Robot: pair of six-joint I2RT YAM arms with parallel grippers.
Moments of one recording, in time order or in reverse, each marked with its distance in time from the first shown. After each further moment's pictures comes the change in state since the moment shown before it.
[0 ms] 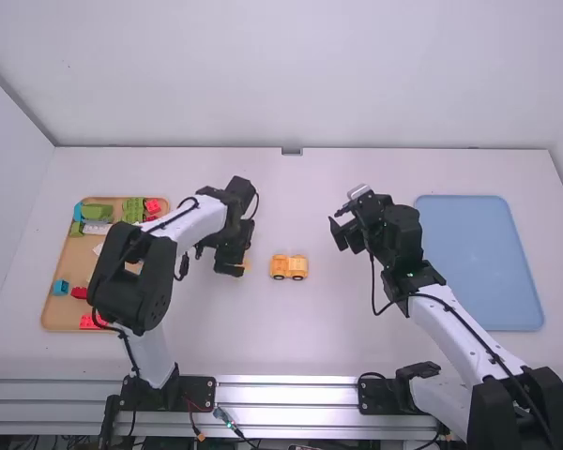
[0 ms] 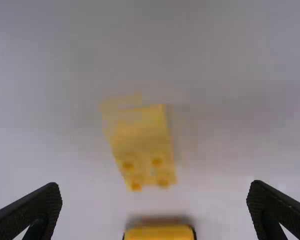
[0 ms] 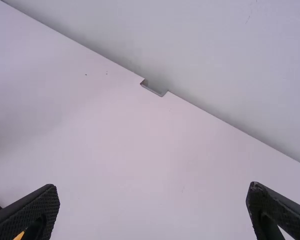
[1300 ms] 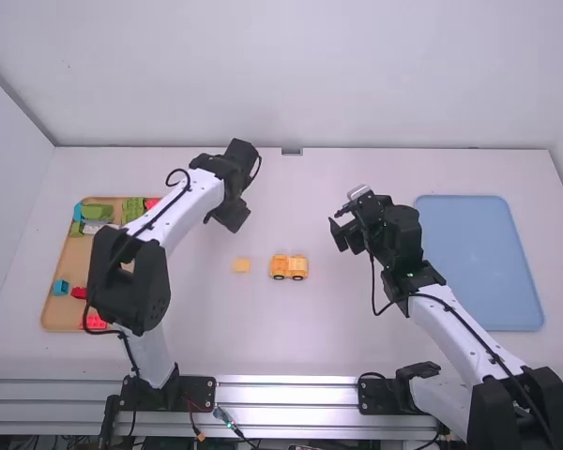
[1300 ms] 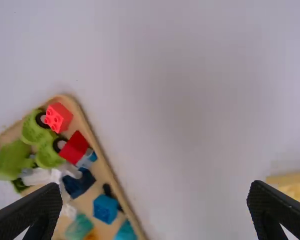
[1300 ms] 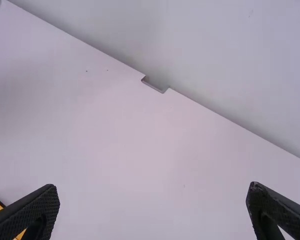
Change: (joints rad) left arm 0.002 -0.003 0.224 -0.068 -0.492 1.987; right arm 0.000 0.000 0.000 -0.002 0.000 0.000
